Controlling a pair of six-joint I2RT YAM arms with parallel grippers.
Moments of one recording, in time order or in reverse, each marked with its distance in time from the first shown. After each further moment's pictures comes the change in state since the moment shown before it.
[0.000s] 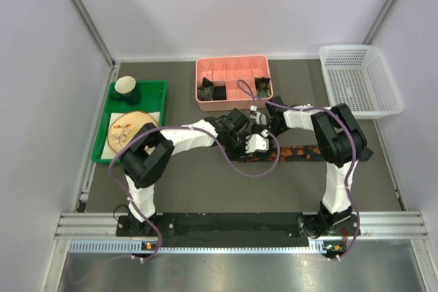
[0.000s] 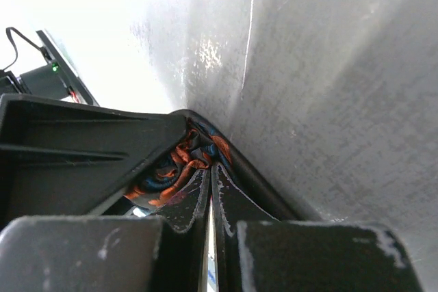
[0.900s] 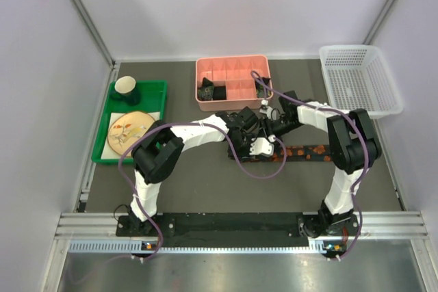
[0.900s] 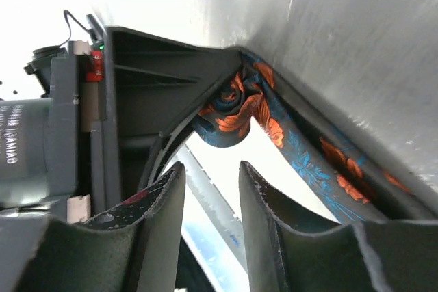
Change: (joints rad) left arm -0.045 0.124 0.212 -0.275 -0.100 0.127; right arm -0.099 -0.125 0.011 -0.193 -0.110 -0.091
